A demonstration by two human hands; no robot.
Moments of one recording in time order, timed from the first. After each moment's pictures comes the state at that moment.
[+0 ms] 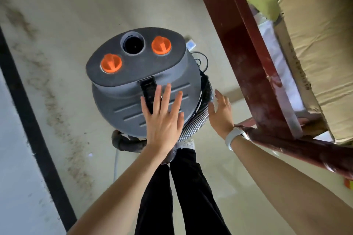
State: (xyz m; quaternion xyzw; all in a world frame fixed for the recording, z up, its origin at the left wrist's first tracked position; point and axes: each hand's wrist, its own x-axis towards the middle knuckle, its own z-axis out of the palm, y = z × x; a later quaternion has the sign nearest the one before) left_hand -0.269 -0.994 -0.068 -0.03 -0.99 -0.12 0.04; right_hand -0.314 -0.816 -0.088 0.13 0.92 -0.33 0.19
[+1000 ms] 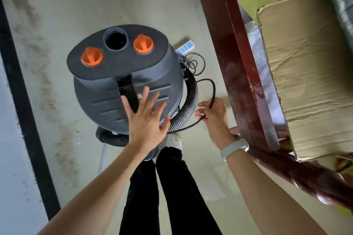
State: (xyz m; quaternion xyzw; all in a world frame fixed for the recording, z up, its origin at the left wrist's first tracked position) left_hand -0.271 -0.965 -0.058 0.00 -0.99 -0.13 0.01; right_hand -0.333 -0.784 -0.044 0.30 0.67 -0.65 0.21
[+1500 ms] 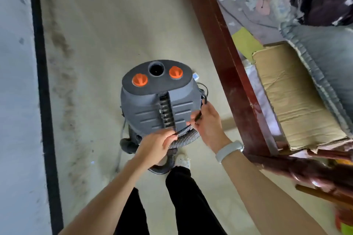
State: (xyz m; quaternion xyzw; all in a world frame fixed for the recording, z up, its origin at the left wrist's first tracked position) left_hand -0.218 -1.035 0.020 -0.04 -0.92 -0.38 -0.04; right_hand -0.305 -0.887 0.072 0.28 0.57 -0.74 0.23
